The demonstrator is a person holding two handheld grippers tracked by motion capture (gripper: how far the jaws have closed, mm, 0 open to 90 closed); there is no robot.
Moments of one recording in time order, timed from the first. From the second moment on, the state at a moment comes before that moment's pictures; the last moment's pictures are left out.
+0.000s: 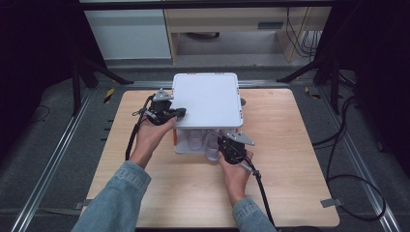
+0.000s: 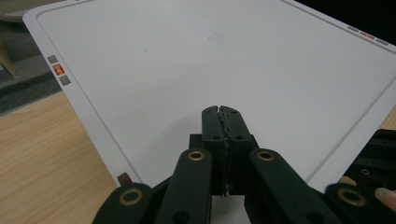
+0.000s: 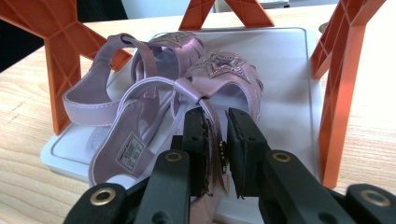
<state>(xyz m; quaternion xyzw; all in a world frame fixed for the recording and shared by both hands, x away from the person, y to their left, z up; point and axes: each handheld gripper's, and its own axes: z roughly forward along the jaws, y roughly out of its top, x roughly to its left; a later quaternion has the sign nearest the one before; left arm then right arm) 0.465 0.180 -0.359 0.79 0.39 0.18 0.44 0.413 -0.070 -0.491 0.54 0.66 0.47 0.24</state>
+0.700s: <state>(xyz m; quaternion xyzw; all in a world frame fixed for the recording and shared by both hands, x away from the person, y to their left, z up) 0.466 0.178 -0.359 0.79 0.39 0.18 0.44 0.406 -0.076 -0.475 0.53 0.64 0.52 0.19</state>
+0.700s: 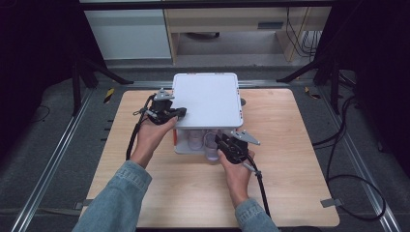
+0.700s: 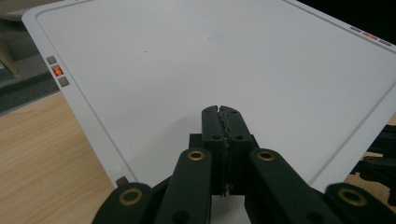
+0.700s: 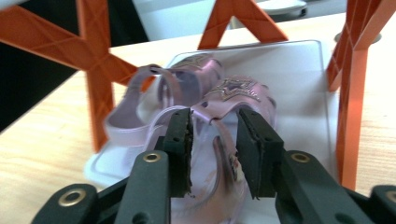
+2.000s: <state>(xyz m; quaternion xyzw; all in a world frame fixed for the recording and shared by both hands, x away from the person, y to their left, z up) 0.467 0.176 -0.357 0.79 0.40 0.17 0.43 0.364 -0.076 -0.488 0.47 0.72 0.50 0.09</state>
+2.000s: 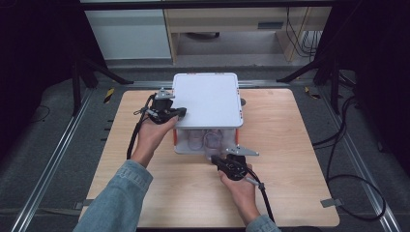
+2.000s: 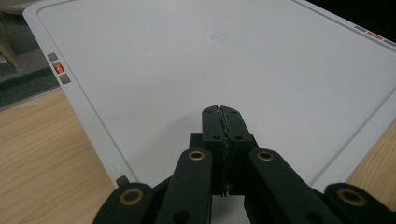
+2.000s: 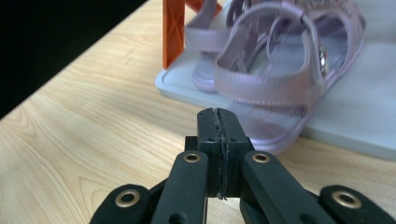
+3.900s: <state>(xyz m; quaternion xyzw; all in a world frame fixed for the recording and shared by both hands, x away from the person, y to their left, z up) 0.467 0.177 -0.358 0.79 0.40 0.17 0.43 0.420 -0.070 -0.510 0.51 0.72 0.45 0.09</state>
